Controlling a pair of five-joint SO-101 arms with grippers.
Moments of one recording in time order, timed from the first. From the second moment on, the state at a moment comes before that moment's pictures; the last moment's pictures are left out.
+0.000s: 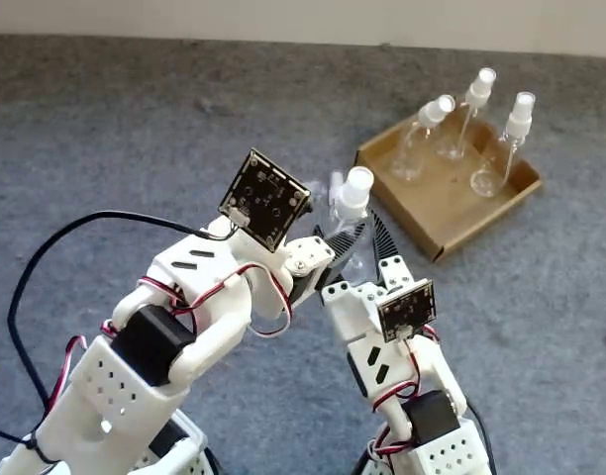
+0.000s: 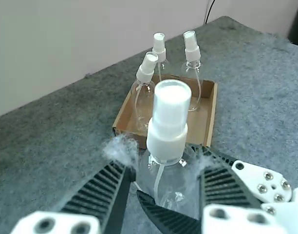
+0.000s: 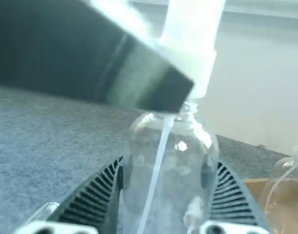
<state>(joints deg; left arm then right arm) 34.0 -54.1 34.6 49.2 2.9 -27.2 -104.2 95.6 14.6 6.8</state>
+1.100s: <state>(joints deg) 21.1 -86.4 49.3 63.6 2.9 -21.9 -104.2 95.6 14.8 6.8</state>
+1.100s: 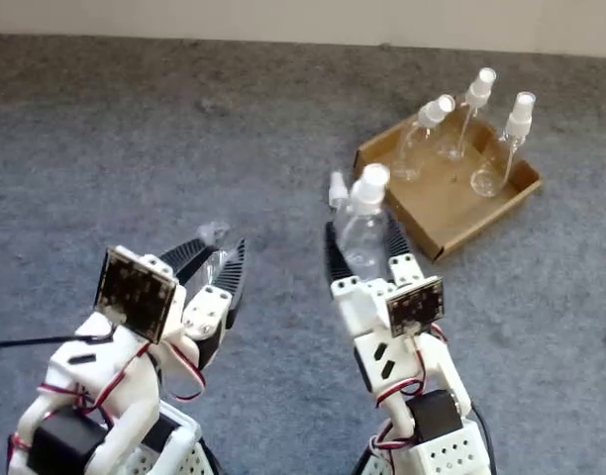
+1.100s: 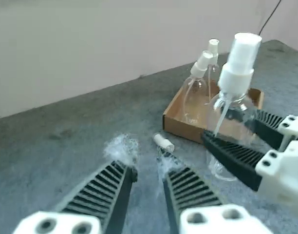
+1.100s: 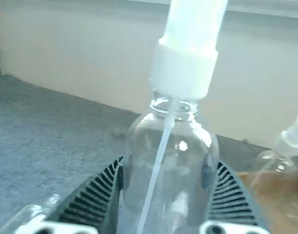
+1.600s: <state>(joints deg) 12.8 -104.0 67.6 63.6 2.9 -9.8 -104.2 90.8 27.6 6.8</state>
